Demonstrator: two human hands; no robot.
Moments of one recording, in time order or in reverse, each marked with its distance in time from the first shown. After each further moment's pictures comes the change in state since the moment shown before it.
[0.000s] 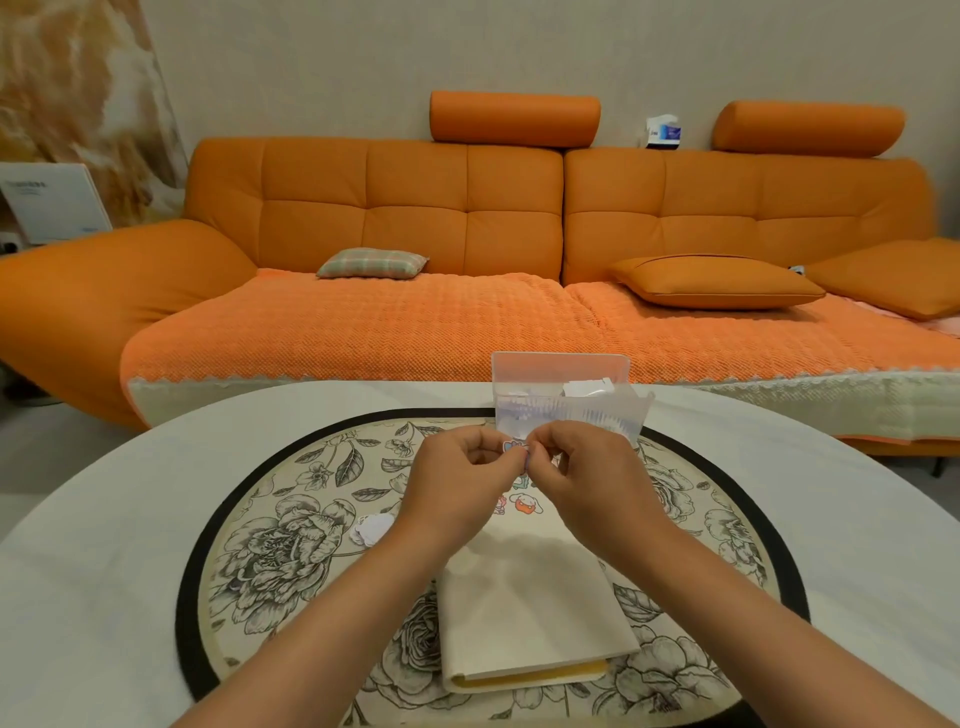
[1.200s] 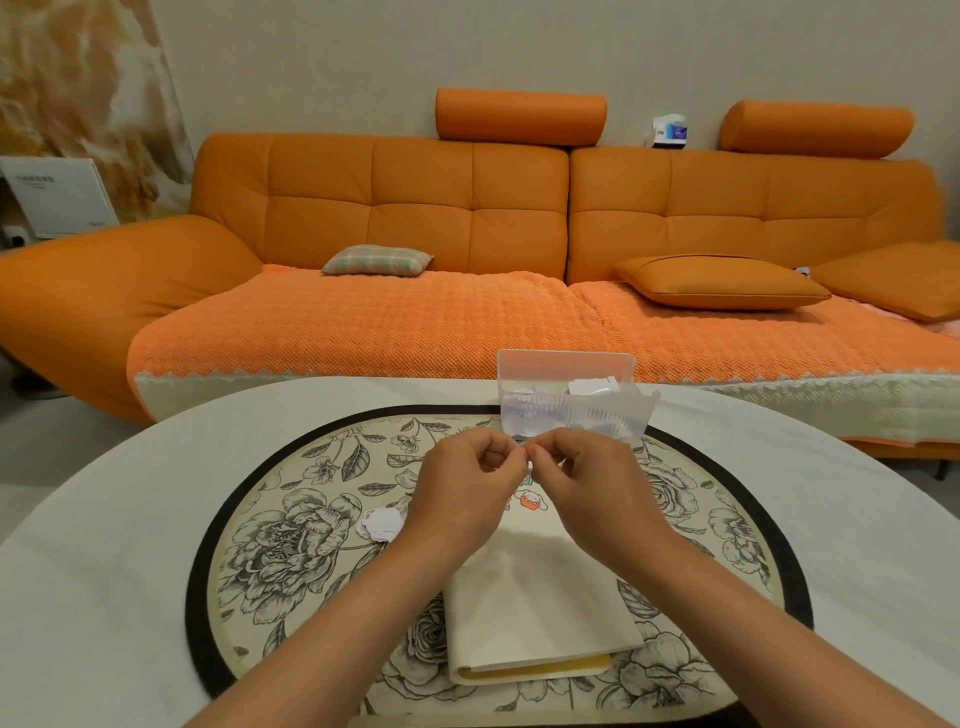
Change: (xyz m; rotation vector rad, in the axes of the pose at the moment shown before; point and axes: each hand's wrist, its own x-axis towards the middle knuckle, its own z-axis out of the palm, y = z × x) left_hand -0.004 -0.009 -0.001 0.193 0.015 0.090; right_hand -0.007 -0.002 0.005 0.082 -0.031 0.101
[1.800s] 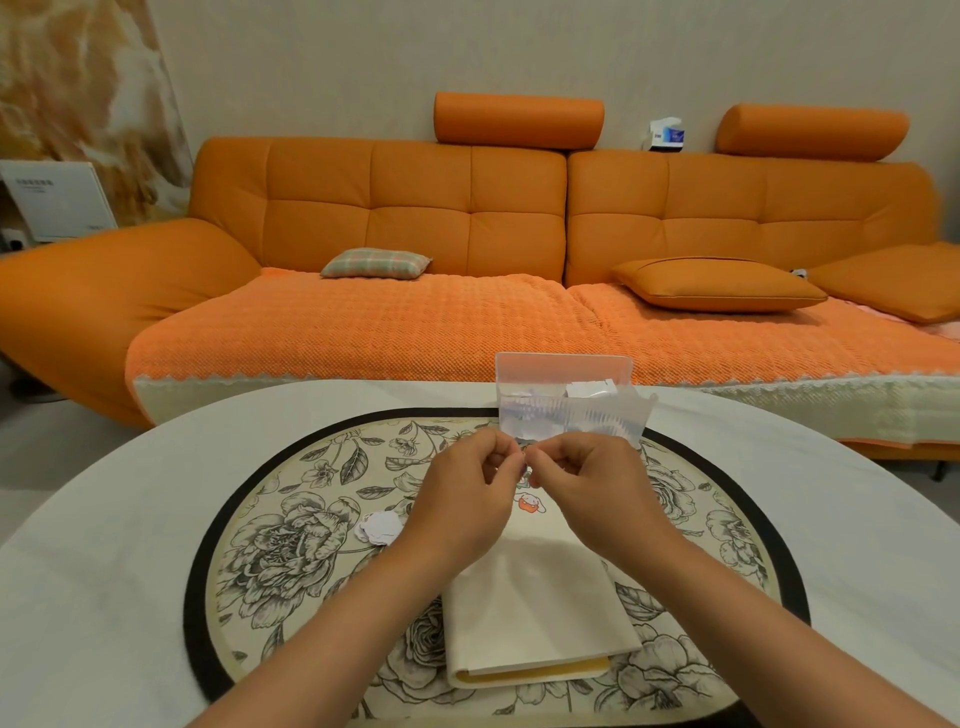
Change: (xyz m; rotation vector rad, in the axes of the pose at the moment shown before) left_hand 0.000 -0.006 0.000 0.097 -0.048 0.125; right_hand 0.000 -0.008 -0.007 0.214 -0.007 0.093
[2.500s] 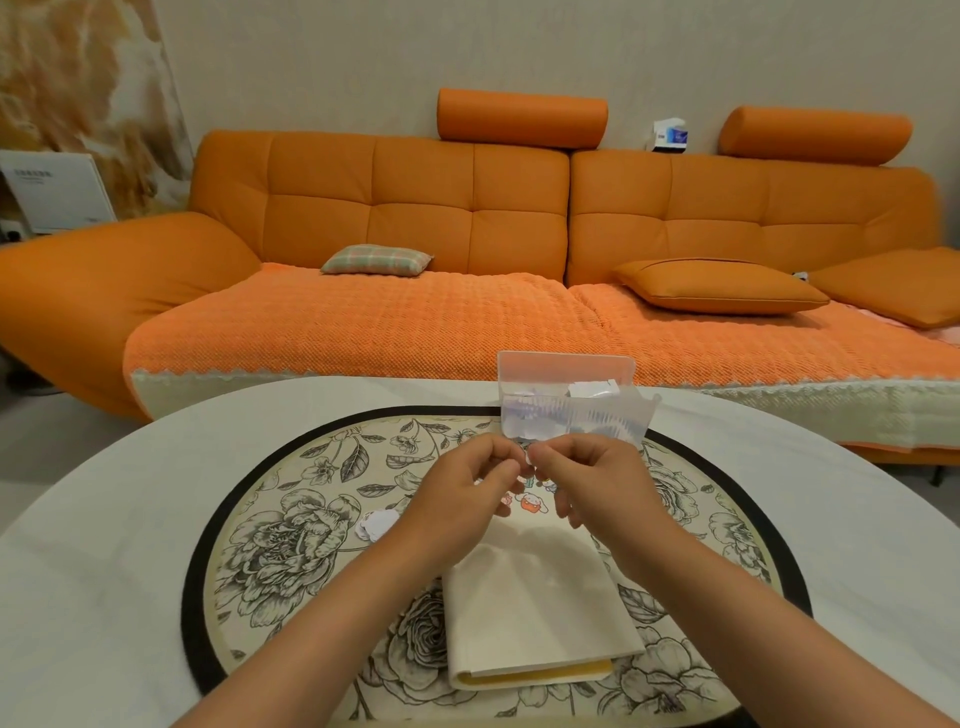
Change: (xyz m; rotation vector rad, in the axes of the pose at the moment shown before) left_hand 0.002 -0.011 -0.008 -0.314 -0.168 -0.090; right_hand -0.001 -0.004 0.000 0.315 -0.039 0.234
